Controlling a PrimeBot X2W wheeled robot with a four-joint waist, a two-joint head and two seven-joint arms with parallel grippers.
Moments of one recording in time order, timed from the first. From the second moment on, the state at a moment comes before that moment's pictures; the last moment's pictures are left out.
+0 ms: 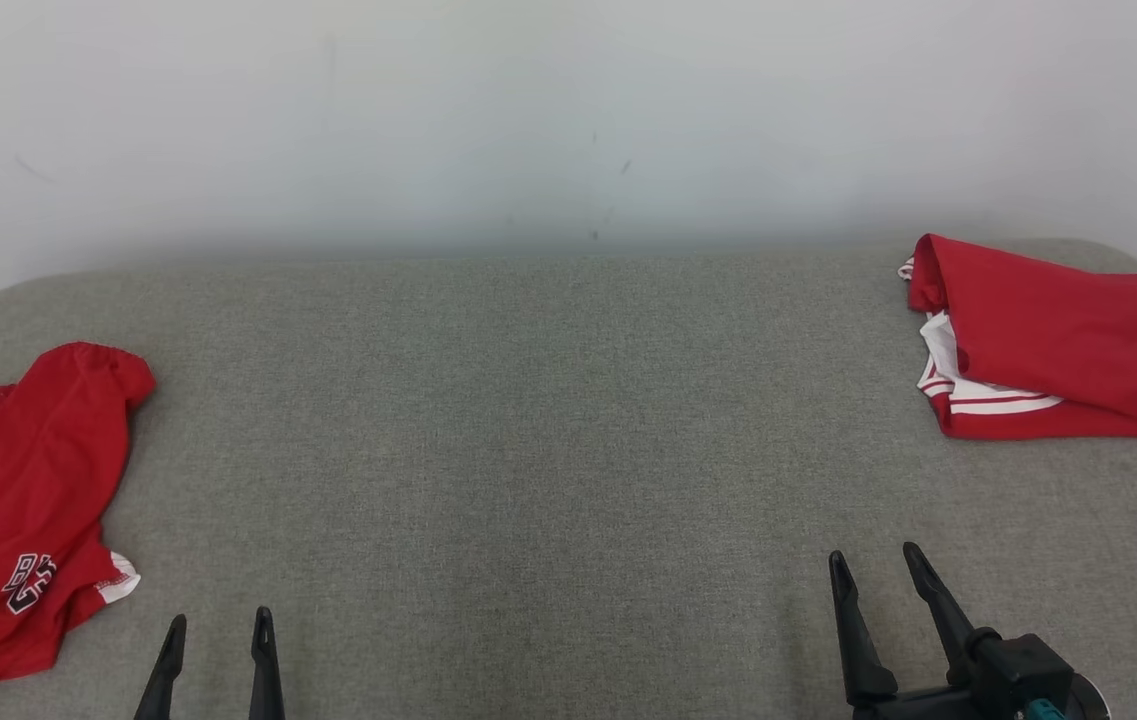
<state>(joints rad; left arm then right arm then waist) 0.08 0.05 0.07 0.15 -0.11 -0.09 -0.26 0.00 -0.05 0.03 0.23 0.10 0.13 -0.26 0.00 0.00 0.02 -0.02</state>
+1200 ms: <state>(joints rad) 0.06 0.05 0.10 0.19 -0.09 -0.10 -0.26 0.03 -0.05 0.04 0.24 0.11 0.13 -0.26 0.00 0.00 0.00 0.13</state>
